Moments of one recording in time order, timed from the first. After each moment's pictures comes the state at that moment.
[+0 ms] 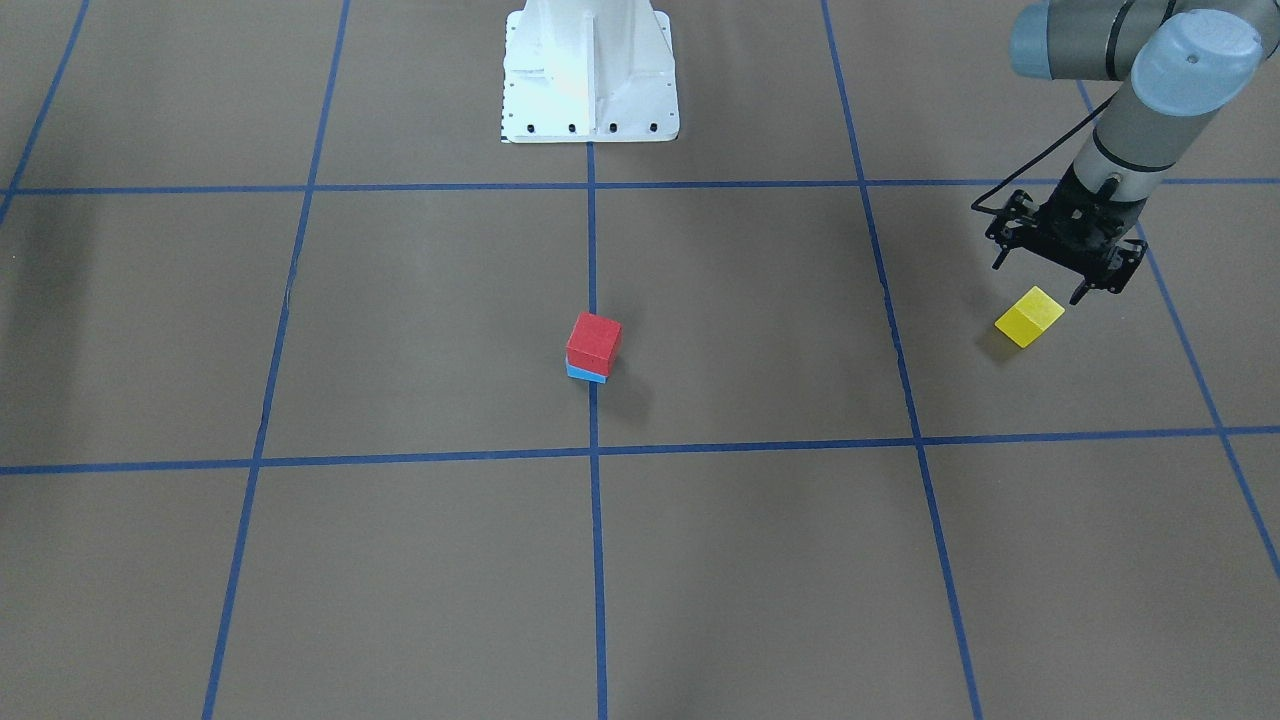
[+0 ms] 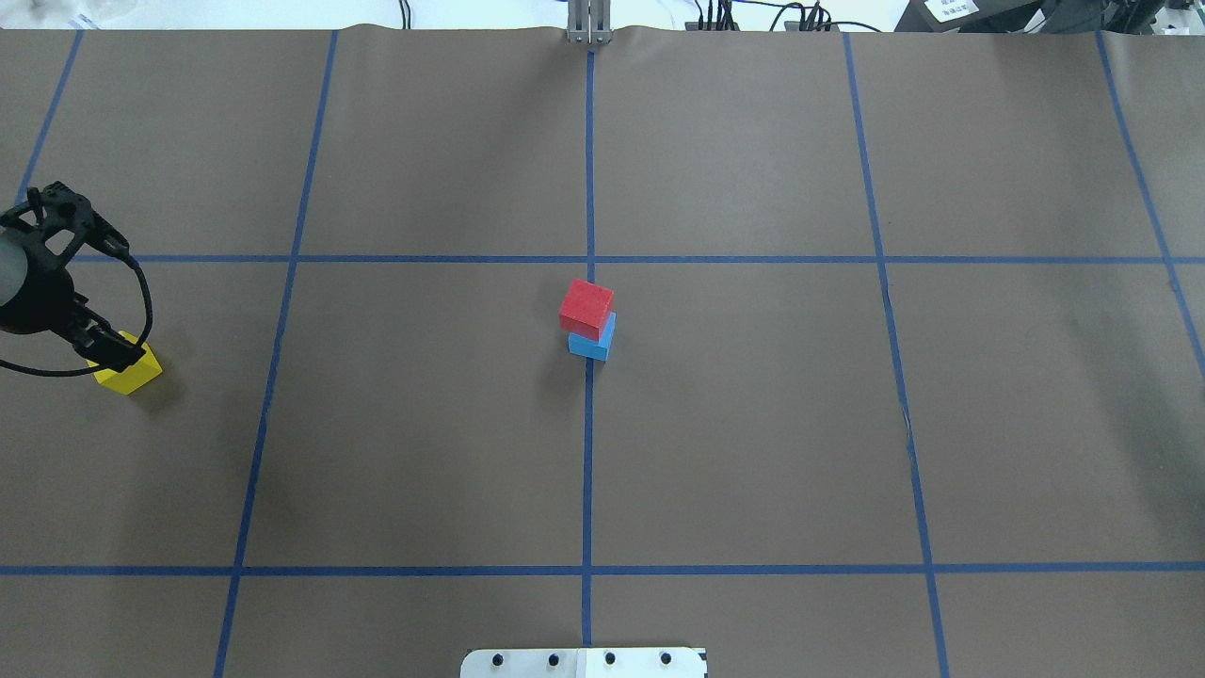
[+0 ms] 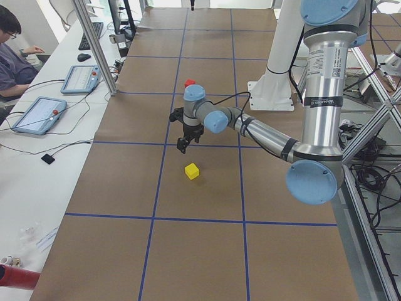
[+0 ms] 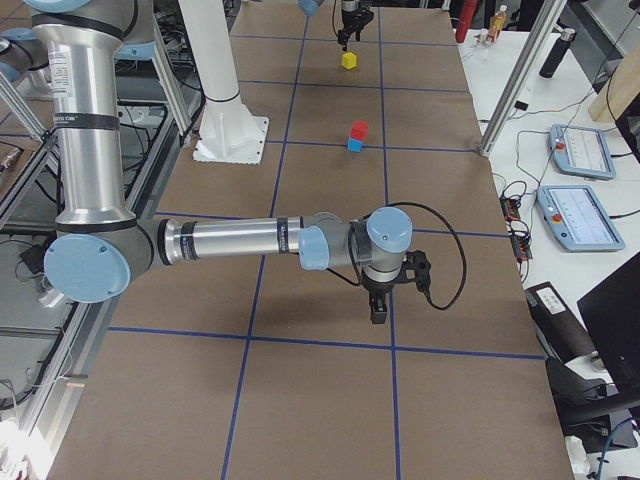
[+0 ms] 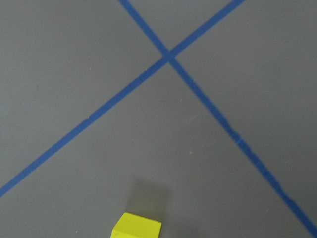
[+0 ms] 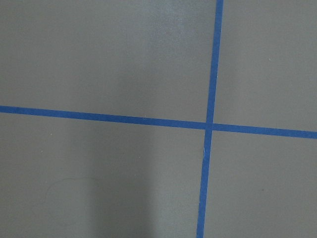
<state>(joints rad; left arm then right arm) -0.91 -1.54 -1.93 -1.81 -2.04 -0.16 1.48 -1.54 1.64 -1.52 2.36 0.09</state>
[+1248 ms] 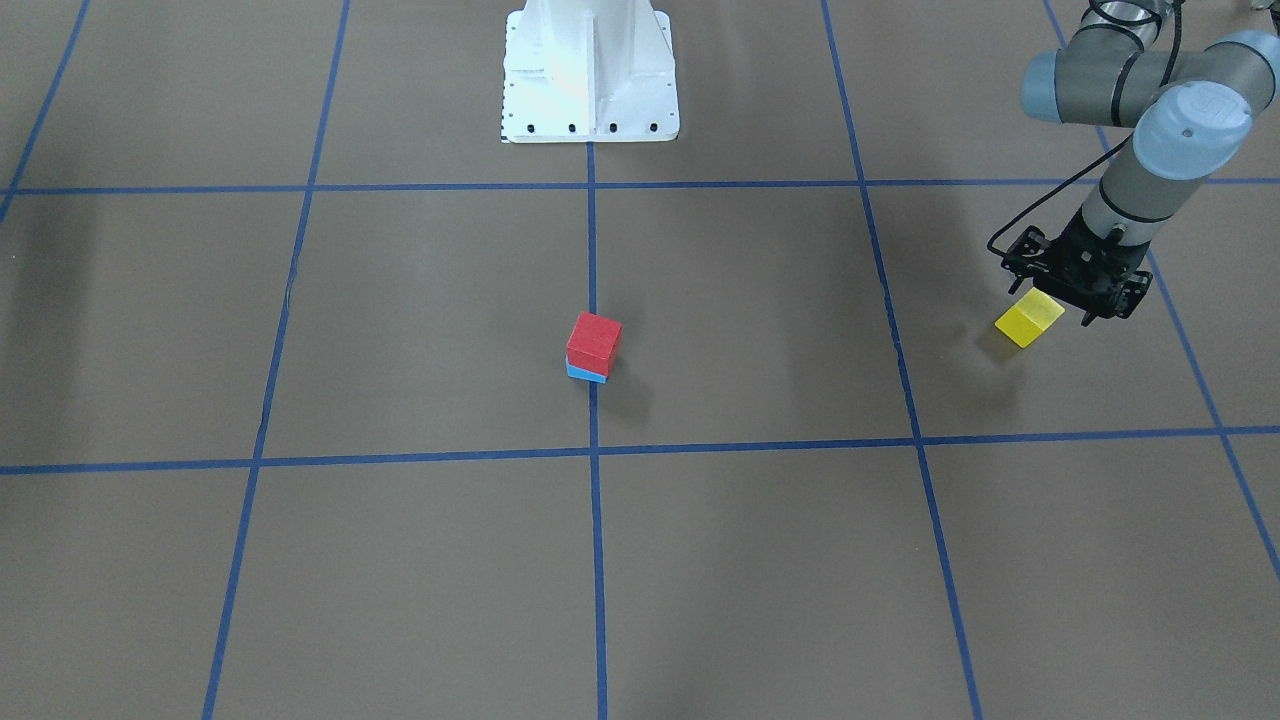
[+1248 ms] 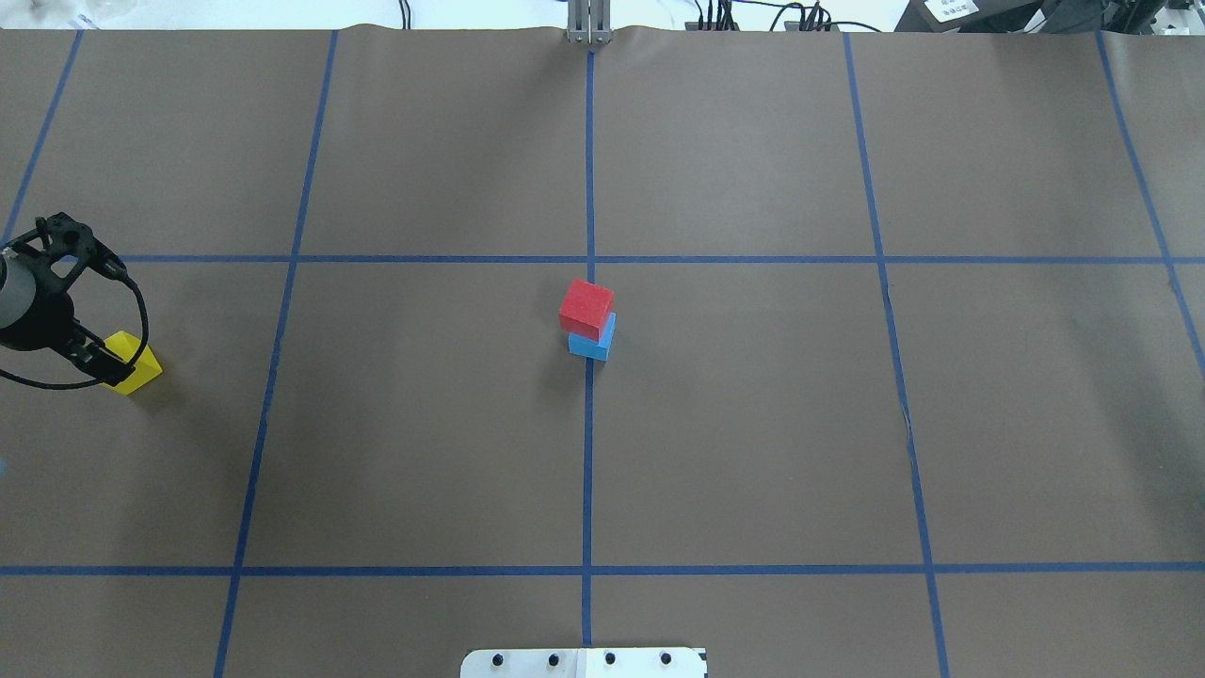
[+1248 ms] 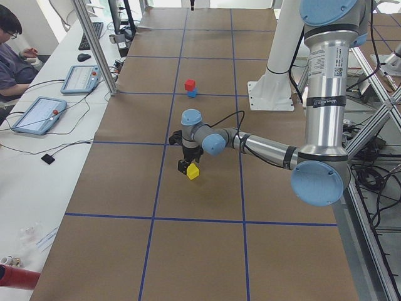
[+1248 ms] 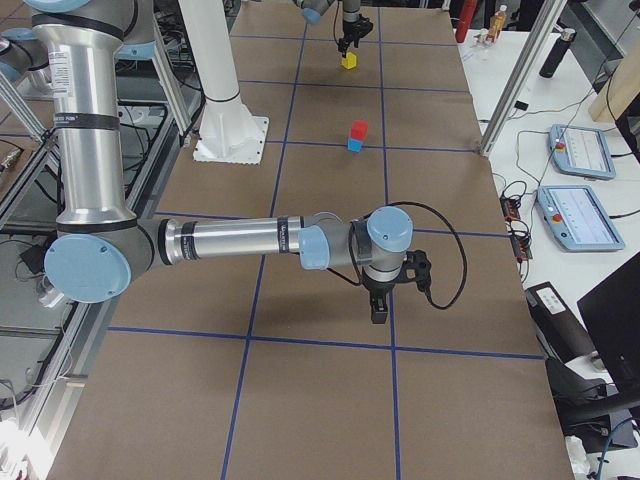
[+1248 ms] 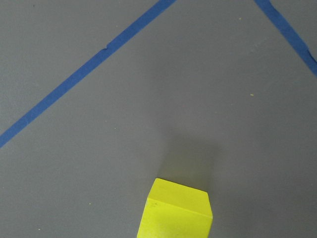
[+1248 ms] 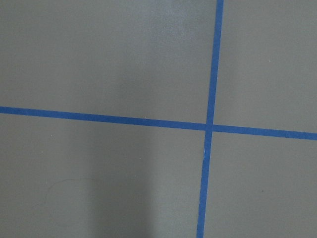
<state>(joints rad) -0.90 -1.55 -1.77 -1.90 -2.04 -0.18 1.48 -1.54 1.64 -1.52 2.36 0.08</state>
